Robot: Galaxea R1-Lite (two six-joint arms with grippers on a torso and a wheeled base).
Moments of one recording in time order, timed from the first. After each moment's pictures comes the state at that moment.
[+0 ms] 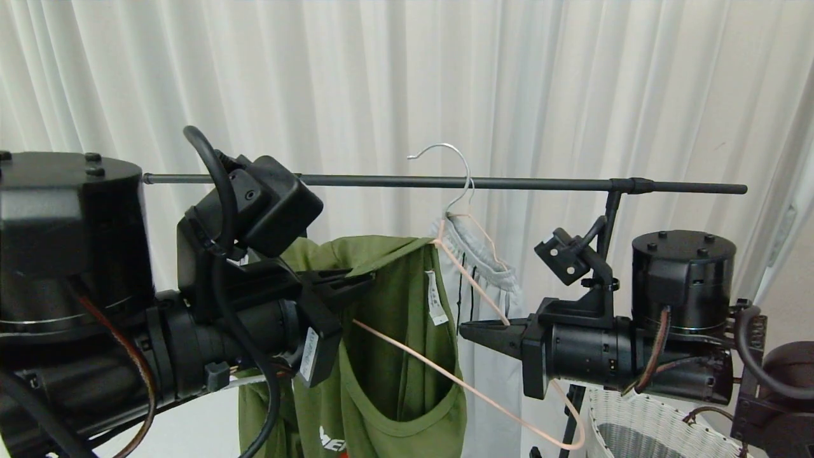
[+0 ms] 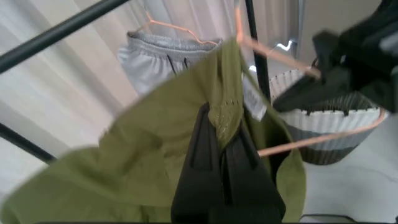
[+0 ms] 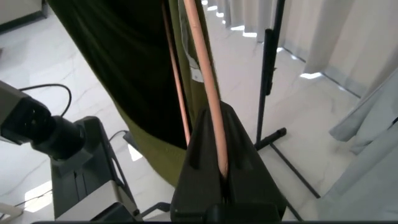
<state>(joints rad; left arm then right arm) -0.74 1.35 -0.79 -0.27 0.03 0.23 0.81 1.67 -0.71 -0.71 0.38 0.28</state>
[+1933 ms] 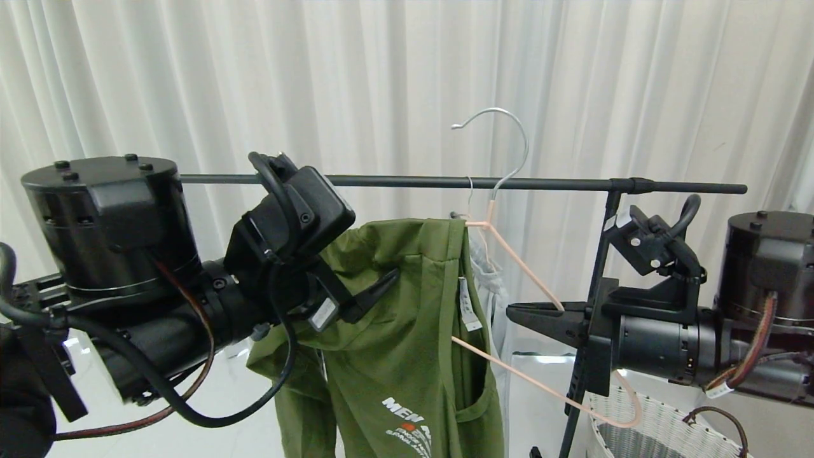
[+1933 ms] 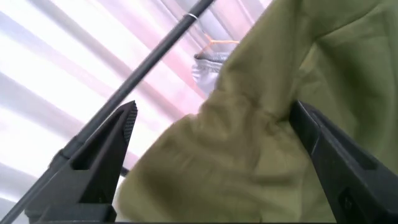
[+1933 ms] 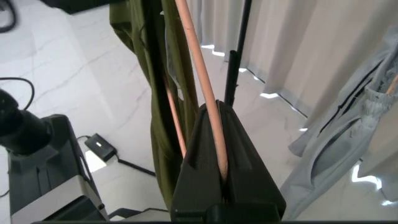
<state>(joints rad) -0.62 1.47 -0.75 -0.58 0.03 0.66 0.75 1.49 -0.66 -0.62 0.37 0.12</state>
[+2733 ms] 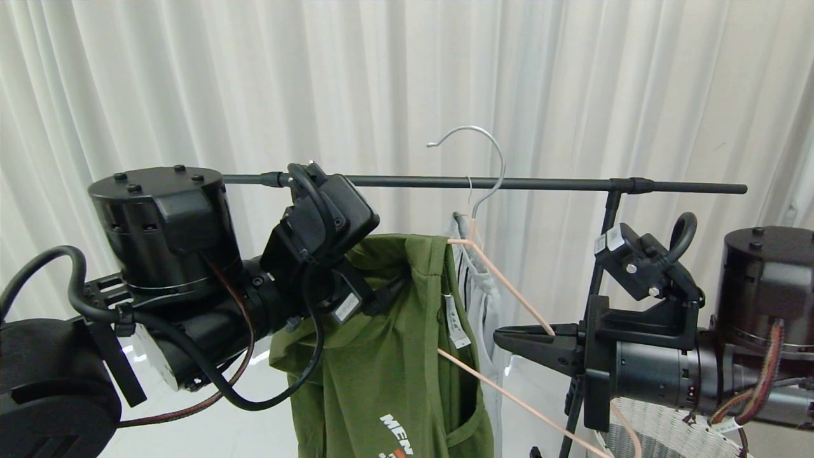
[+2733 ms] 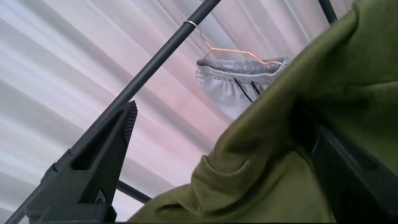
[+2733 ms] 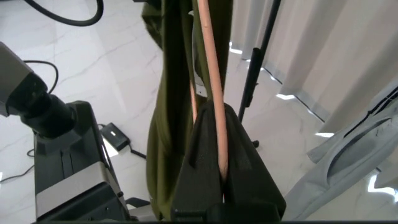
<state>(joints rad) -0.62 1.55 -0.75 -0.68 0.03 0.67 0.82 1.49 -0.63 -0.62 0.37 0.12</state>
